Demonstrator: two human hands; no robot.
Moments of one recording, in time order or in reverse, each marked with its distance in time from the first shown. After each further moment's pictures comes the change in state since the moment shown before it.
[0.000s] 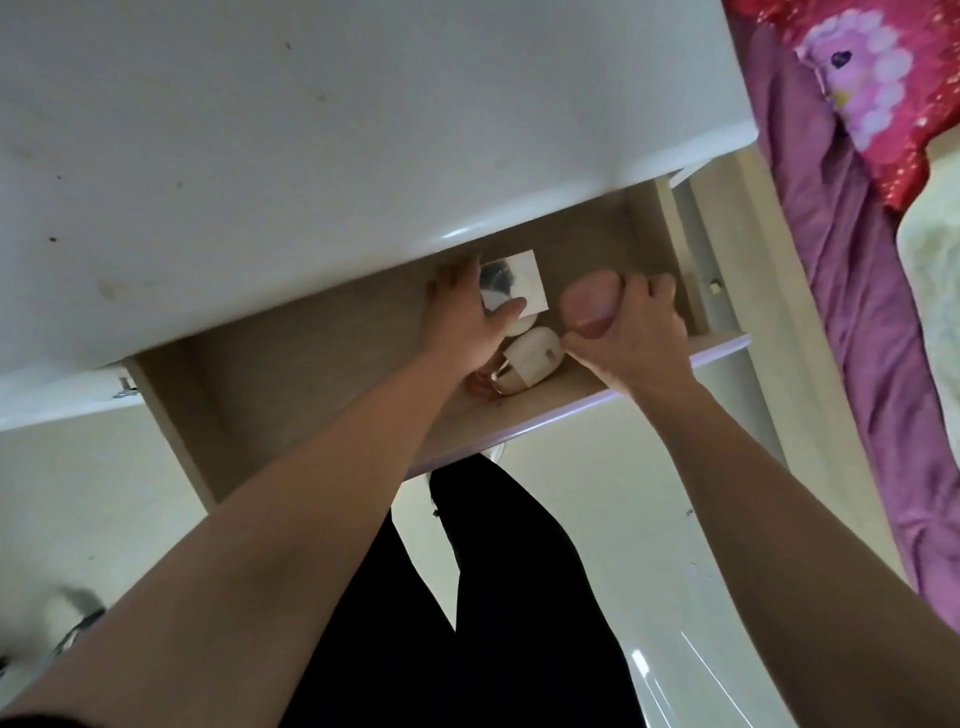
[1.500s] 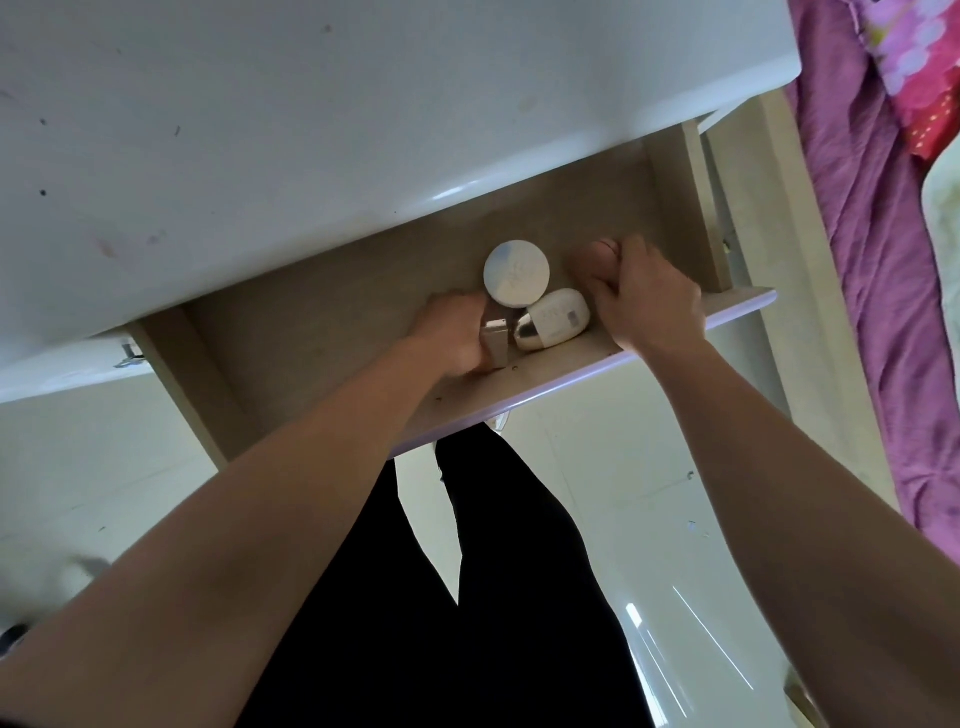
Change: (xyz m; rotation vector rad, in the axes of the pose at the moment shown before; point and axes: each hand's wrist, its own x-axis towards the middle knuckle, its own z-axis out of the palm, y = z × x) left_hand -0.027 -0.039 -0.009 0.293 -0.385 0.103; right_hand 0.003 -0.002 0.016 -0.215 0.032 -0.093
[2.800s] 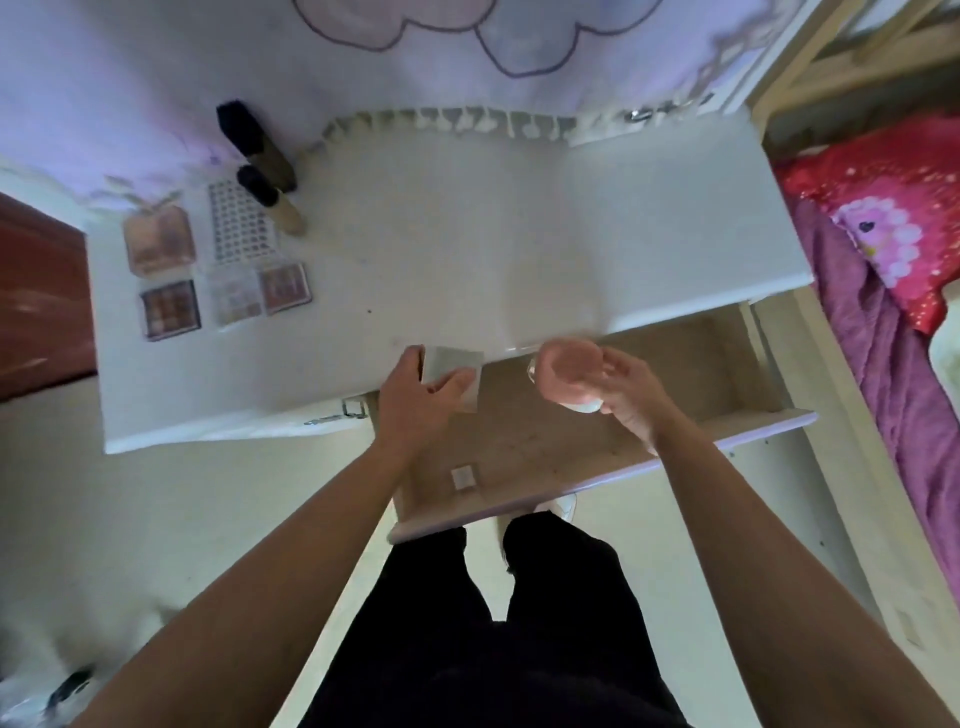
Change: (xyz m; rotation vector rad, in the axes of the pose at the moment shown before) left_hand -0.193 -0.097 -0.120 -0.783 0.663 -0.194; right_hand -0.076 -0.158 -0.078 1.009 -0.367 -0.022
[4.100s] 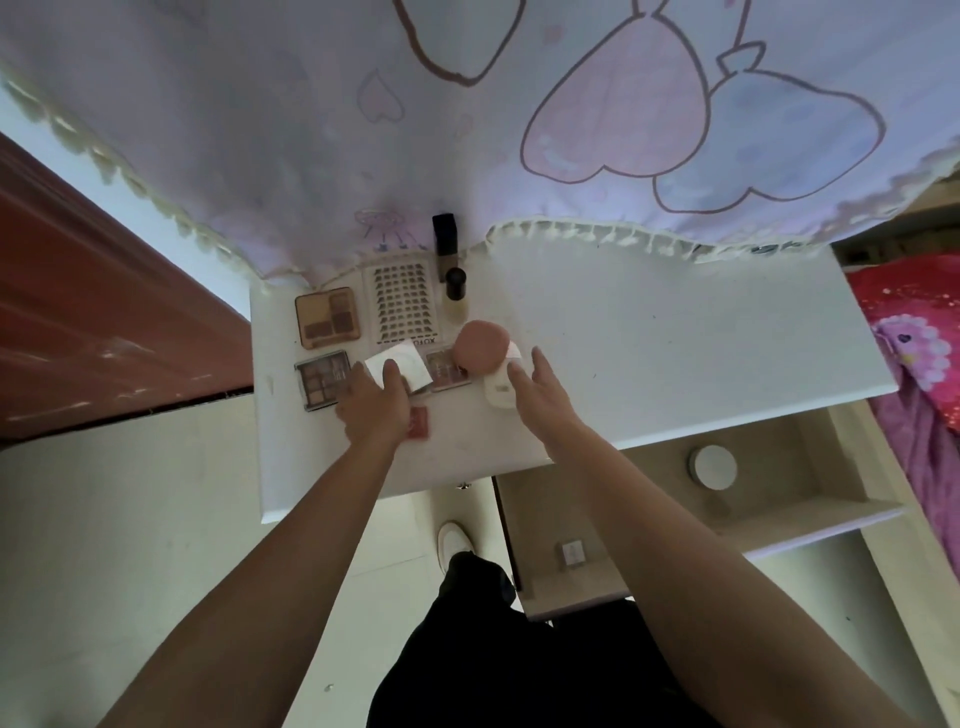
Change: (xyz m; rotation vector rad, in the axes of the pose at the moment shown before) left_hand 0.124 -0.065 -0.221 -0.064 0.268 -0.331; right_hand 0.058 -0.158 0.275 -0.064 0.099 0.023
